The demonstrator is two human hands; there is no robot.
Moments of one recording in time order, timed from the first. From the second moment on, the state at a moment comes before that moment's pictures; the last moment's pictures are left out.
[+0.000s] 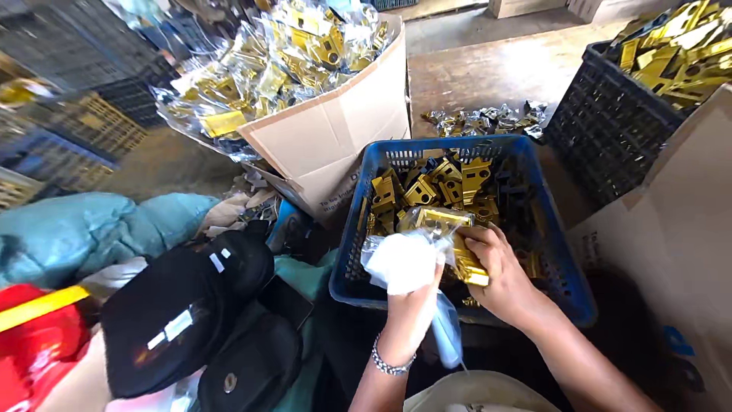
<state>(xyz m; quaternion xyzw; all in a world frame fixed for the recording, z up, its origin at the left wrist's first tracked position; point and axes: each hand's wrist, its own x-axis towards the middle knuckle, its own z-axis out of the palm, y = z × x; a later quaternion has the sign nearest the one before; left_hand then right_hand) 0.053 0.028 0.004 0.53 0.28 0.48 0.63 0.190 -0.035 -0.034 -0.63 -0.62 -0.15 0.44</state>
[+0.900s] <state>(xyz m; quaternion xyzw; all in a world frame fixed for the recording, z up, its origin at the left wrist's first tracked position) 0.040 0.052 -0.021 0.70 0.37 0.54 0.27 0.164 -0.036 -0.006 -0.58 -0.68 -0.11 0.43</state>
